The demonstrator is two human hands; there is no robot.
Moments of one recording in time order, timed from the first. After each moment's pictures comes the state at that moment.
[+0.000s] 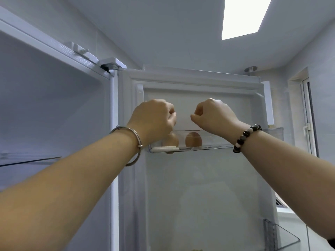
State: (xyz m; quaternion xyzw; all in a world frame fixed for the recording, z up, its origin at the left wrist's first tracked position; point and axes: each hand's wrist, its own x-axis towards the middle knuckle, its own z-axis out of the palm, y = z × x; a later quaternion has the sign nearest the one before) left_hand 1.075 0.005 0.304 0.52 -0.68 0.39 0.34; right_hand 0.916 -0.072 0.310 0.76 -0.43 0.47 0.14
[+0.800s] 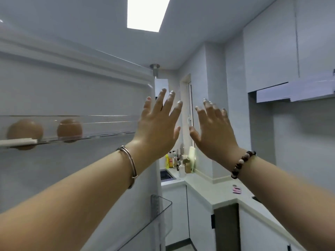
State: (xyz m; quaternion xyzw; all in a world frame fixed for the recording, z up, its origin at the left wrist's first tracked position) left_hand 0.861 -0.055 0.242 0.36 -0.77 0.43 0.30; right_hand 0.694 -0.031 0.214 0.58 -0.62 0.33 0.40
